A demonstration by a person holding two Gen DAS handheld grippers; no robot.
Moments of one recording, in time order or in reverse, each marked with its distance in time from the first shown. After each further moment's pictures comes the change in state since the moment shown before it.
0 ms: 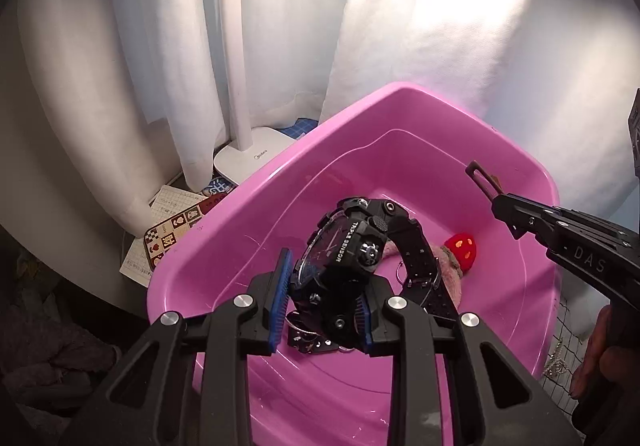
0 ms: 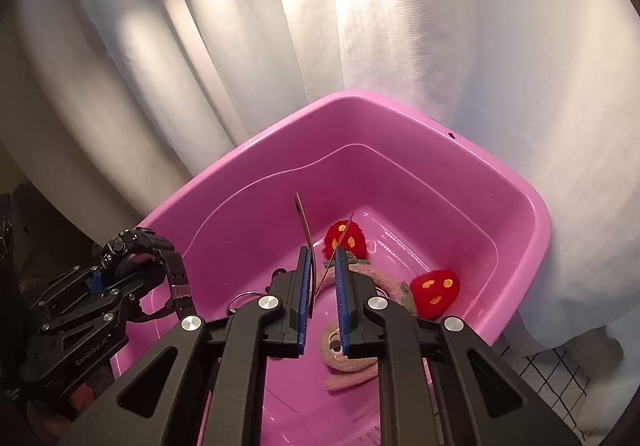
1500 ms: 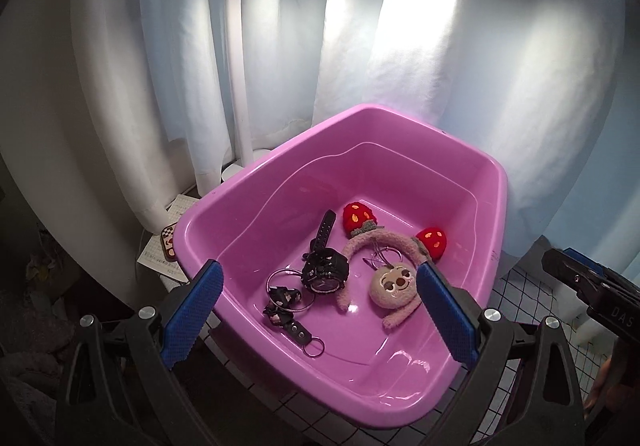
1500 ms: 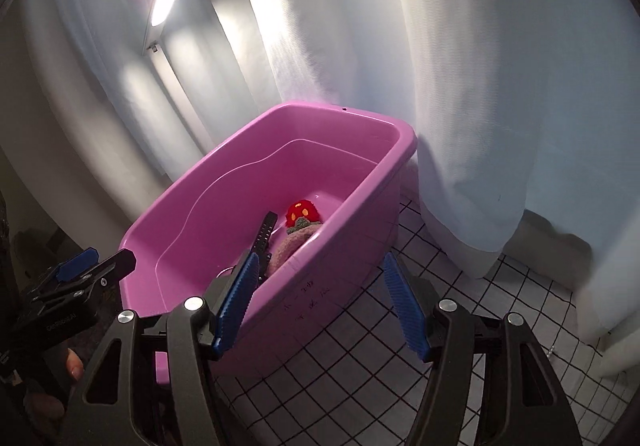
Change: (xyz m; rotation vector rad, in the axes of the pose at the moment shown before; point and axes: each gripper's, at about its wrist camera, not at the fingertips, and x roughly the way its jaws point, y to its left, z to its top) left arm -0.085 -0.036 -0.067 0.016 -0.157 0.019; right arm -0.131 -0.042 -0.137 0.191 -0.217 -0.099
